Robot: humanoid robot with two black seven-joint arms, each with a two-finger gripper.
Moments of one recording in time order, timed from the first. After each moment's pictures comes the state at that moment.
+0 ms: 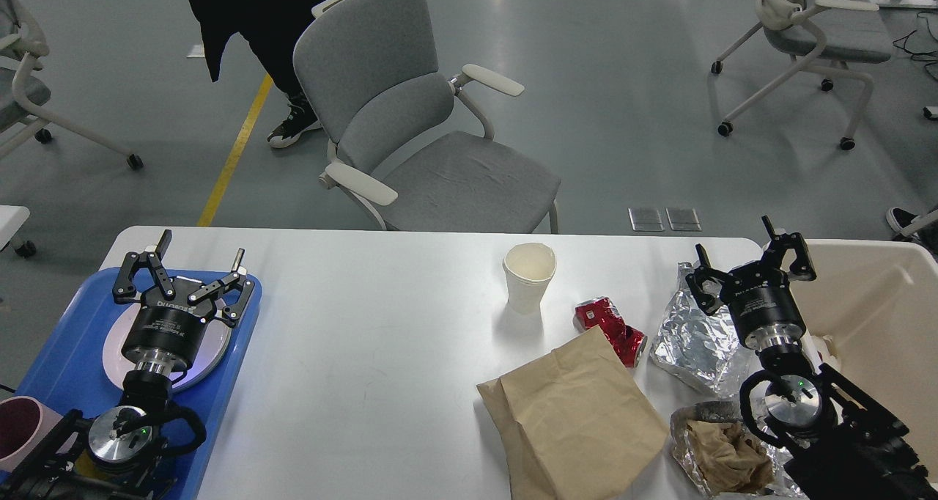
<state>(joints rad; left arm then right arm) -0.23 0.20 -1.34 -0.83 -0.13 -0.58 -0.09 0.41 -0.22 1.05 0.58 -0.07 0.45 0.41</state>
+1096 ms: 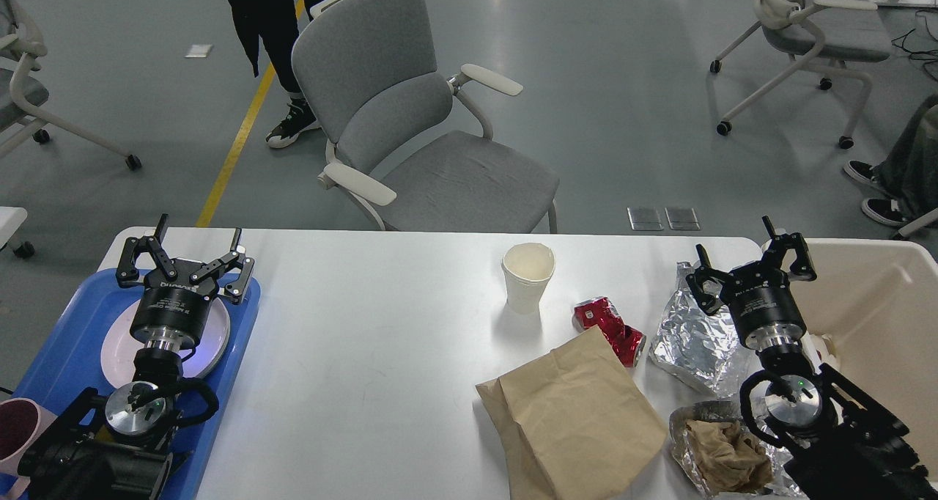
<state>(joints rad) -0.37 0.15 -1.39 -0.63 -0.13 -0.65 -0.09 0.41 -0.22 1.05 0.58 -0.07 0.45 0.41</state>
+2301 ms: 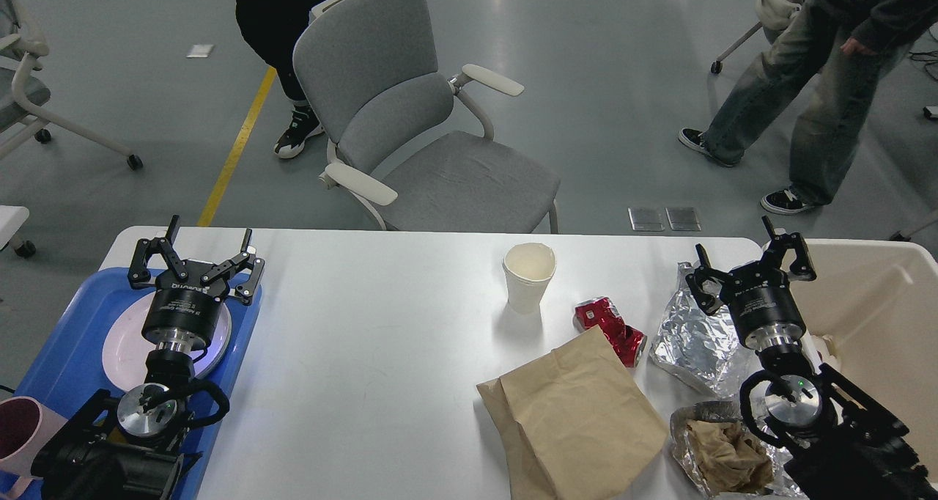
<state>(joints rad) -0.38 0.13 -1.39 -0.62 -0.13 -0.67 -0.09 0.41 -0.22 1.05 0.58 -0.07 0.45 0.41</state>
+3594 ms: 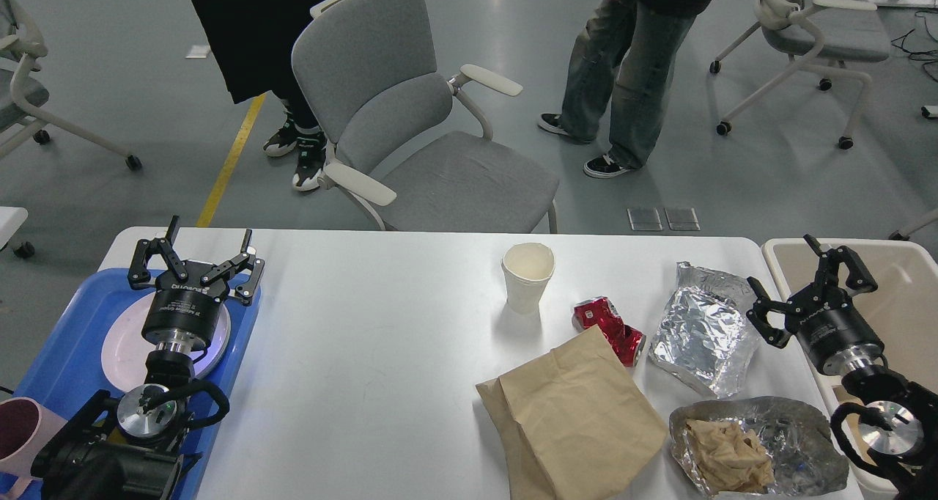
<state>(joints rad) -0.37 0.13 -1.39 -0.62 -0.13 -0.67 -0.09 0.37 -0.46 0.83 0.59 -0.08 0.52 0.38</state>
